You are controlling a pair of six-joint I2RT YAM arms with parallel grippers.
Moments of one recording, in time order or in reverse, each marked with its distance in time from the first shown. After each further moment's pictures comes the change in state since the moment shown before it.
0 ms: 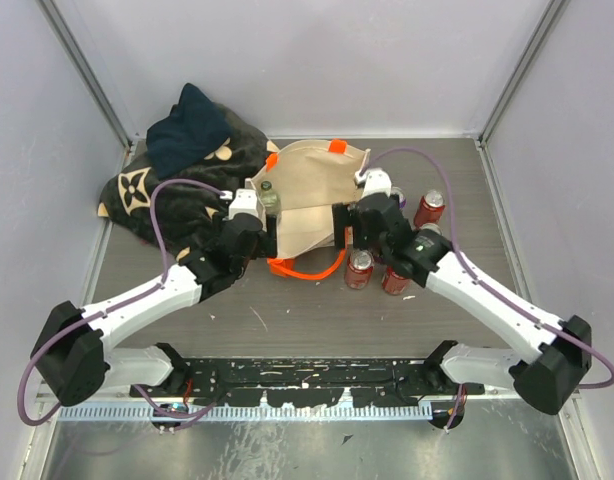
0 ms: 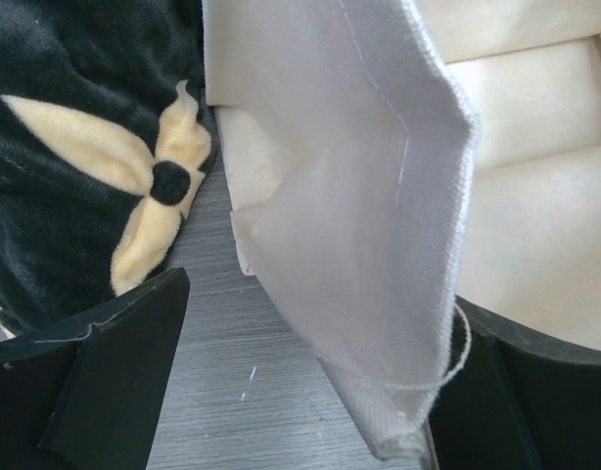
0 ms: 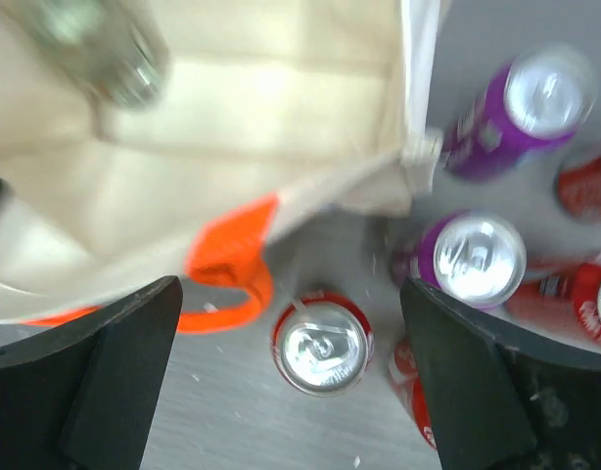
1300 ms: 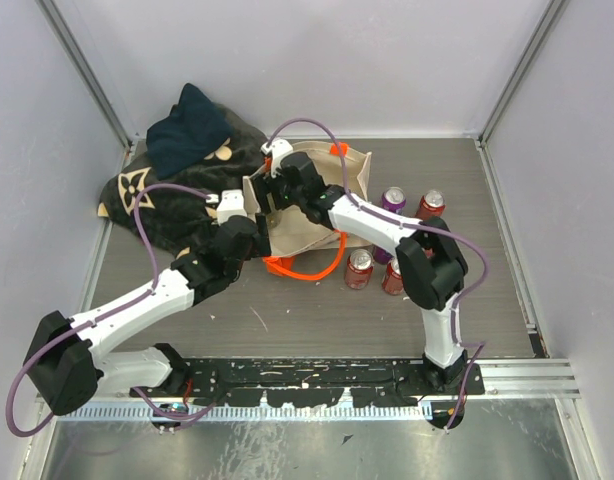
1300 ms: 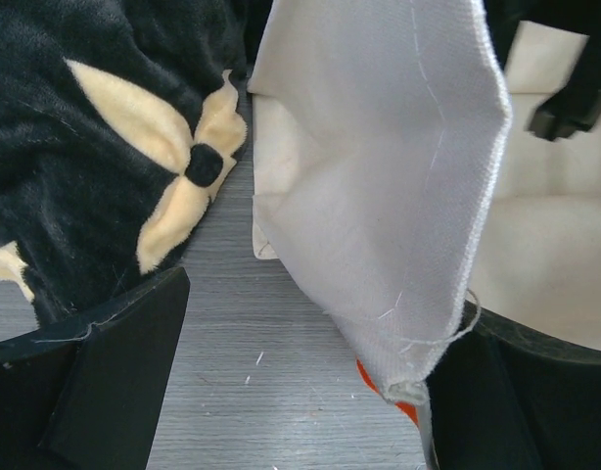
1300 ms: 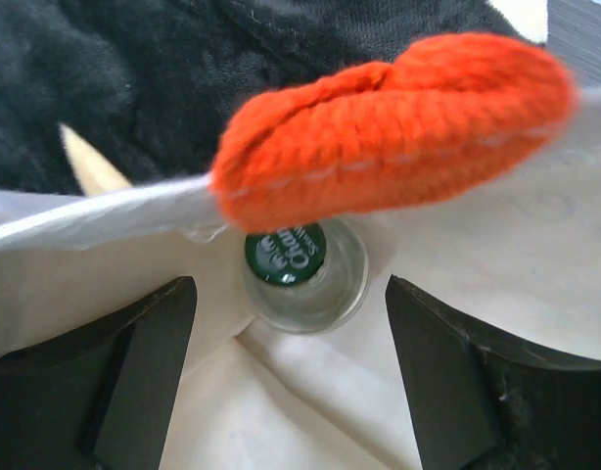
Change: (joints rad) left arm 0.000 -0.068 -0.007 -0.075 -0.074 -0.114; right arm 0.009 0.779 0.565 0.459 -0.376 -0.227
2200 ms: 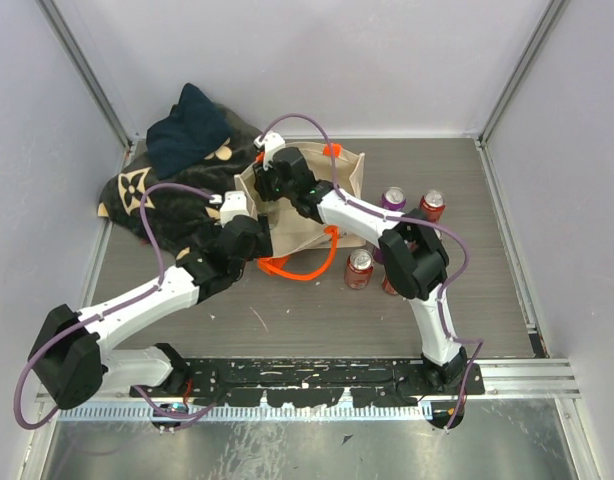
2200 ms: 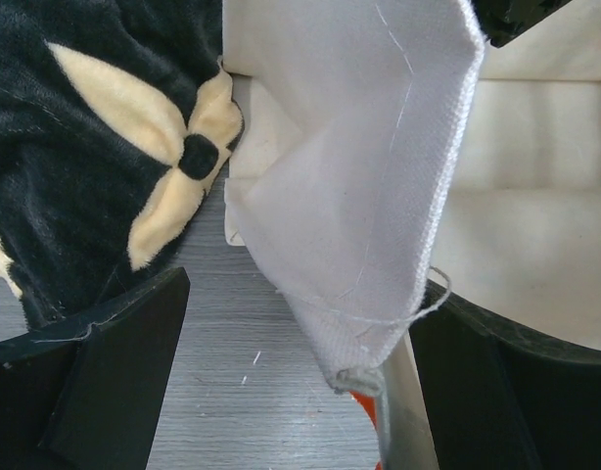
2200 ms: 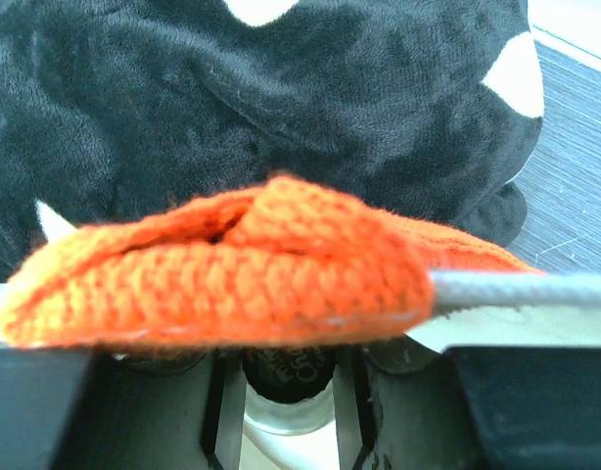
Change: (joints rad) left arm 0.002 0.039 0.000 0.008 0.006 -0.016; right arm -0.019 0.169 0.151 0.075 0.011 -0.010
